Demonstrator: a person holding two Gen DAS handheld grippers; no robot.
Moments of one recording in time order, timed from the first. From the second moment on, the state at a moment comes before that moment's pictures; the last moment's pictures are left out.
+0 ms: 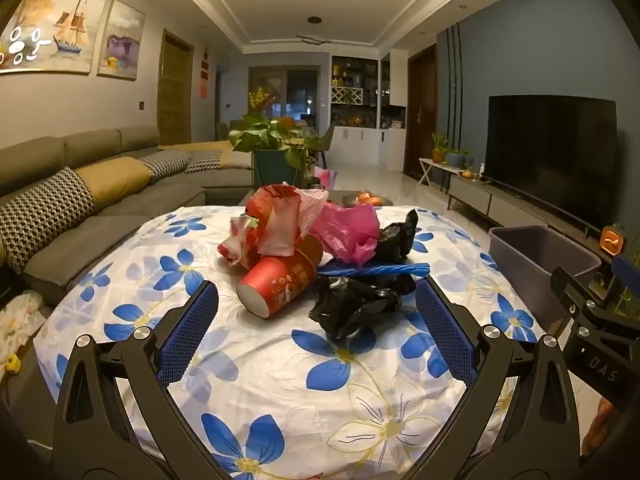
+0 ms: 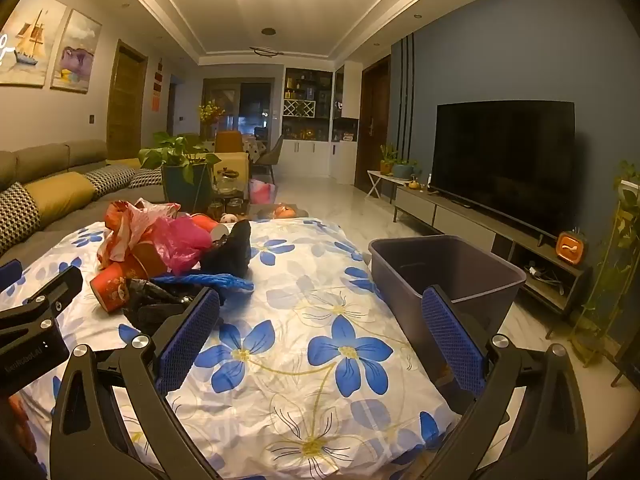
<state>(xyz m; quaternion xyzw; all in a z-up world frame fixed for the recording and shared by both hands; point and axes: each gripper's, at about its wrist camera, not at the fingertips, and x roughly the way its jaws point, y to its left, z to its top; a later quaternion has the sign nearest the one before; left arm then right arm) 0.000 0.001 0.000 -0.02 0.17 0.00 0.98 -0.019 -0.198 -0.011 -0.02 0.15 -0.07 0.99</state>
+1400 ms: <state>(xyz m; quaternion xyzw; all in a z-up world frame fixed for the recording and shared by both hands) -0.001 -0.004 0.003 -0.01 0.16 0.00 0.99 -0.018 -0.201 -0.012 -0.01 0.15 -0.07 0.99</state>
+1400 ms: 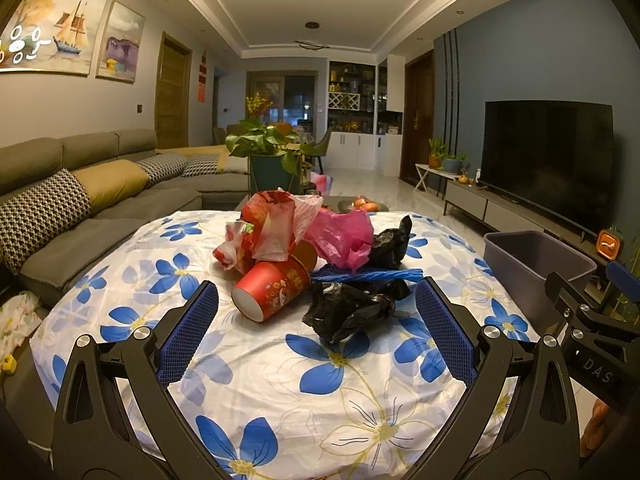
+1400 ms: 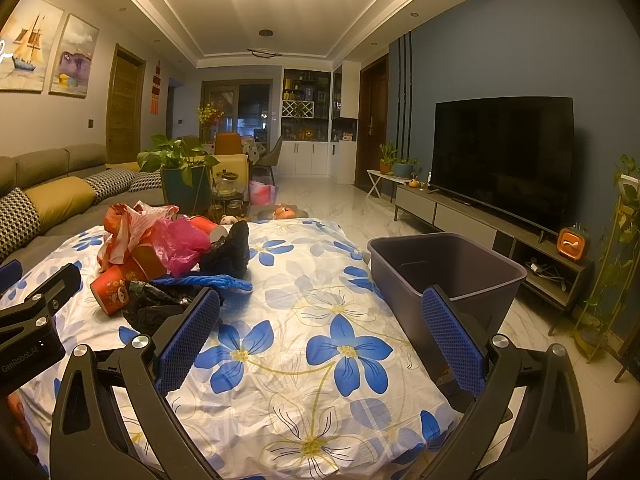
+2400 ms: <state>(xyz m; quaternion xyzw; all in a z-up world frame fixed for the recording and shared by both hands) 0.002 -0.006 0.001 -0.02 0.17 0.00 0.99 -0.018 -0.204 -0.012 -0.01 0.15 -0.07 0.99</state>
